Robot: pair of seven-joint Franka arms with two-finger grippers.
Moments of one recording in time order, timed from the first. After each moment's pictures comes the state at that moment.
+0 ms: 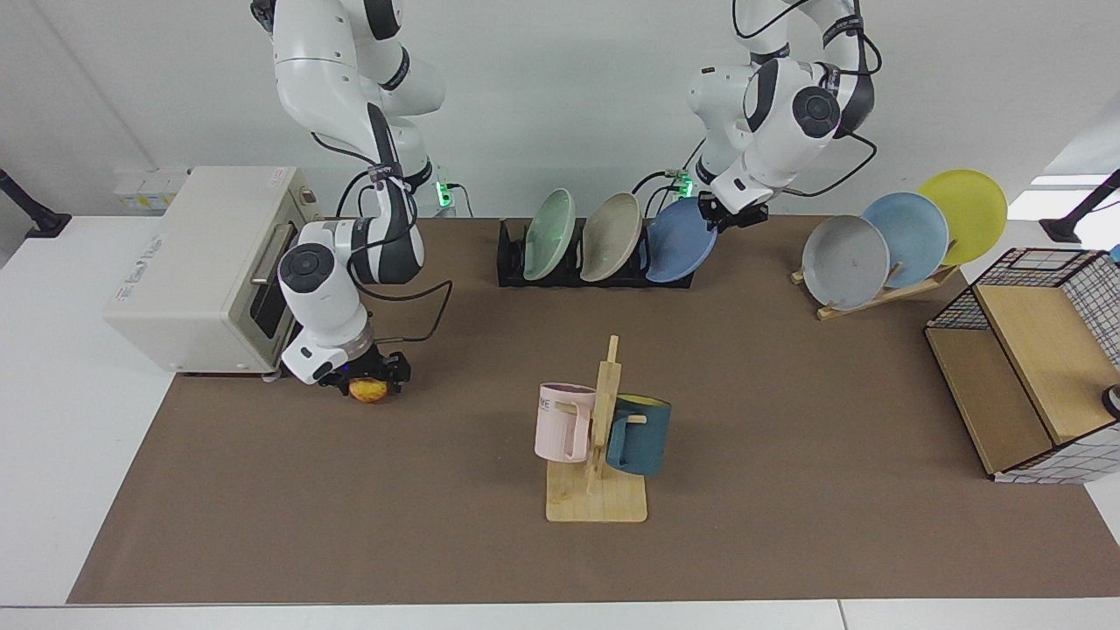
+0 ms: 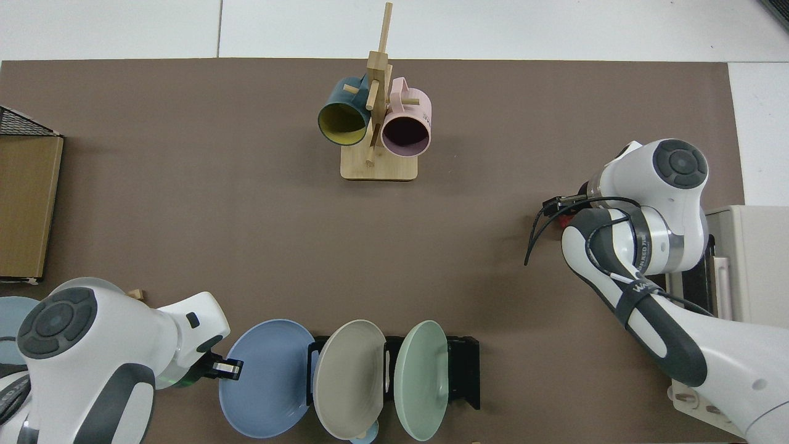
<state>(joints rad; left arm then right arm) -0.08 -0.39 -0.16 -2.45 -0.20 1.80 0.07 0.08 0.36 -0.03 -1.97 -0.02 2.33 0.01</state>
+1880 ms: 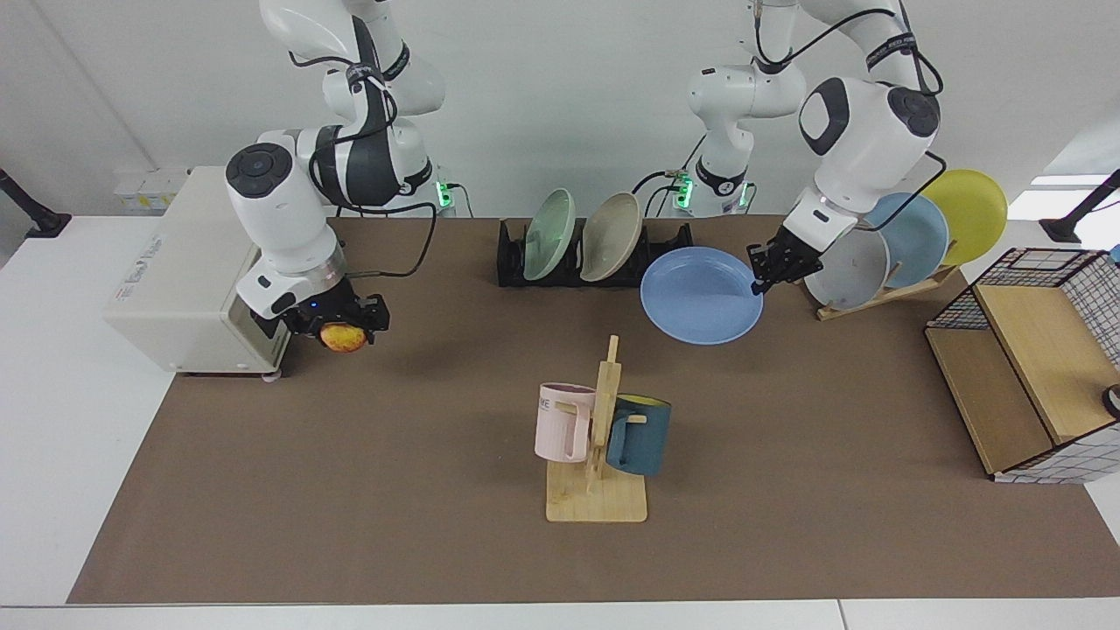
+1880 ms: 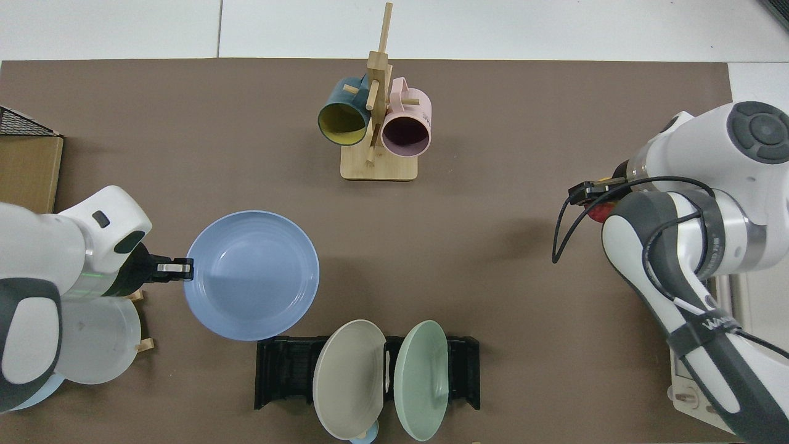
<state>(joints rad) -0.03 -0.07 -0.08 -2.09 -0.30 2.04 0.00 0.08 0.14 -0.03 -1.84 -0.02 1.98 0.01</state>
